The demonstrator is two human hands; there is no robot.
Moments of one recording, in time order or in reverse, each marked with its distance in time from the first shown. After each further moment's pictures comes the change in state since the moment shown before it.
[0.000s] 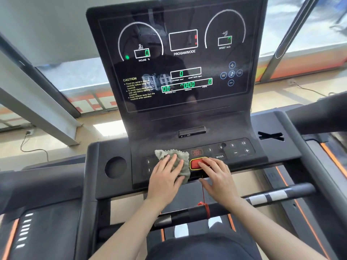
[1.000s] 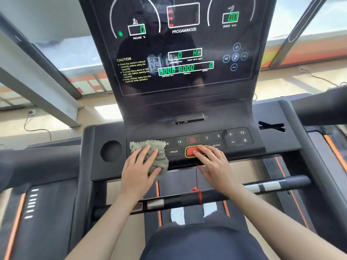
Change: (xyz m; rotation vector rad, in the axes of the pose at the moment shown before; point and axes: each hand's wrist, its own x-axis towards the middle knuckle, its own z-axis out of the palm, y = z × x) left_hand -0.042 -0.041 -0.015 0.090 0.016 -0.178; right_hand 0.003 0.016 -0.009 -0.011 -0.042 -0.154
